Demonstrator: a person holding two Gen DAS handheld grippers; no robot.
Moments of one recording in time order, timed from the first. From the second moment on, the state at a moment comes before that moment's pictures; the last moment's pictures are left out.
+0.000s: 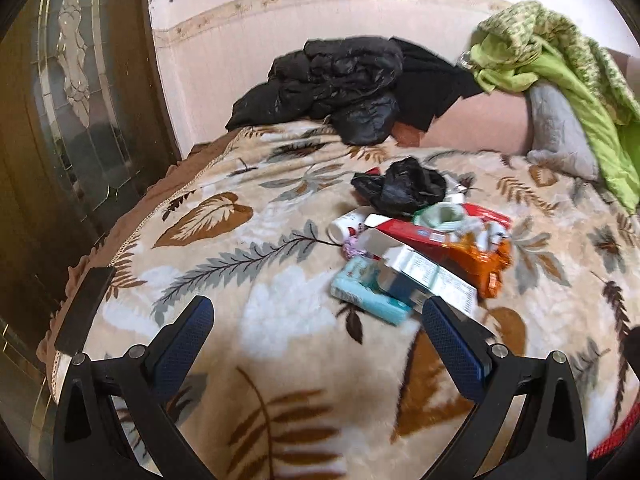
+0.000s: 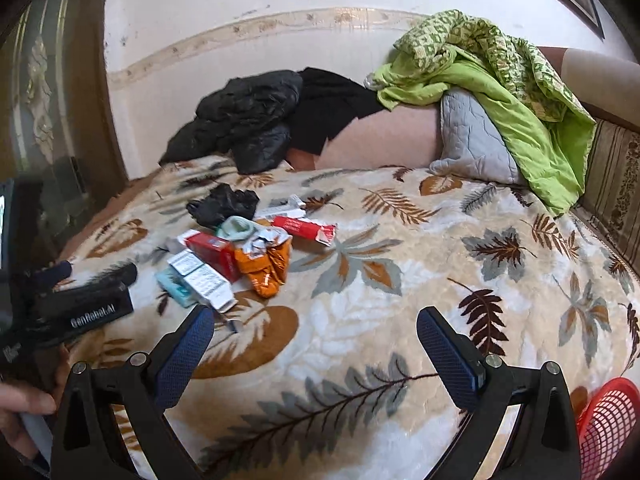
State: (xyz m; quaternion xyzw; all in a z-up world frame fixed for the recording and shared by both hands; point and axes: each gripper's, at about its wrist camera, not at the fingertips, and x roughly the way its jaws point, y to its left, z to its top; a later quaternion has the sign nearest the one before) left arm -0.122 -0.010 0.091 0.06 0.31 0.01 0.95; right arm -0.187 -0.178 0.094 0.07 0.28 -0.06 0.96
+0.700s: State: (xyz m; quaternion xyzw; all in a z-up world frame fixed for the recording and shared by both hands) left arm -0.190 -0.005 0.110 0.07 0.28 0.00 0.96; right arm -0.220 -0.171 0.105 0.02 0.27 -0.06 0.96
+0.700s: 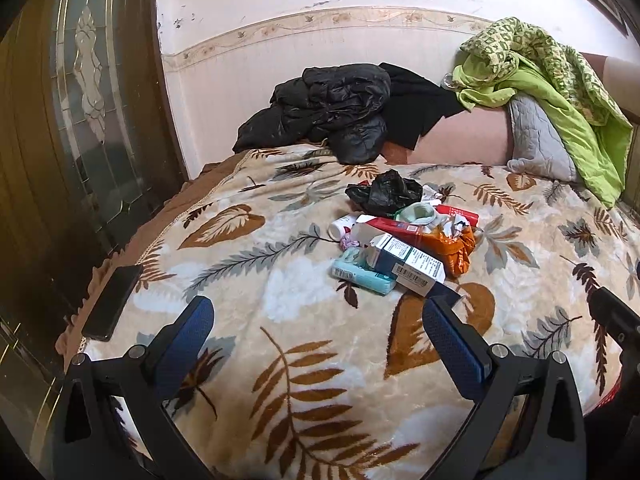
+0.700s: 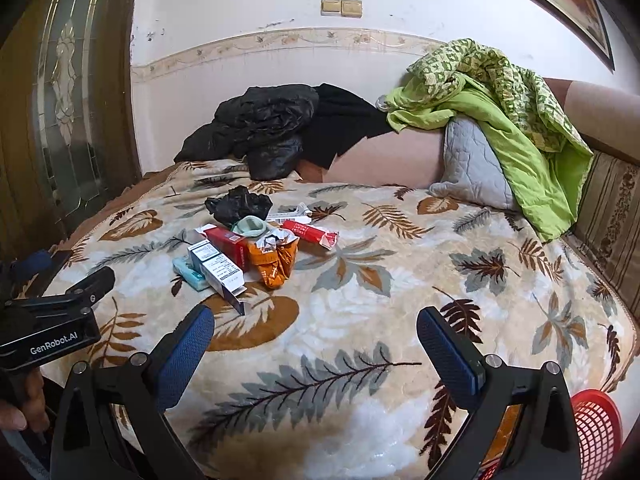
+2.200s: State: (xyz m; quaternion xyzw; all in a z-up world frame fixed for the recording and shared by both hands) left arm -0.179 0.014 0.097 0.03 0.31 -0.01 0.95; right arm -0.209 -0.171 0.095 0.03 0.32 -0.03 0.95
